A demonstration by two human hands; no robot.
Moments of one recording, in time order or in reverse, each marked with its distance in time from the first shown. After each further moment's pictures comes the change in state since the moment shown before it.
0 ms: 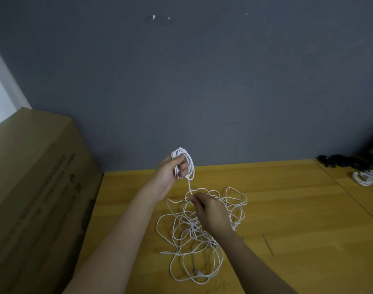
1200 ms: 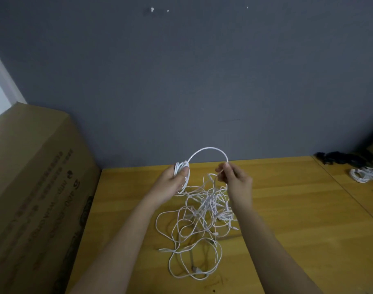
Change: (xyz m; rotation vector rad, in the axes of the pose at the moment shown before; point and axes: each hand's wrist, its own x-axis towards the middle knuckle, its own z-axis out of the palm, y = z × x) left_hand -0.017 -0.030 -0.012 0.474 -0.033 -0.002; right_hand 0.037 0.012 -0.052 0.876 0.317 0.409
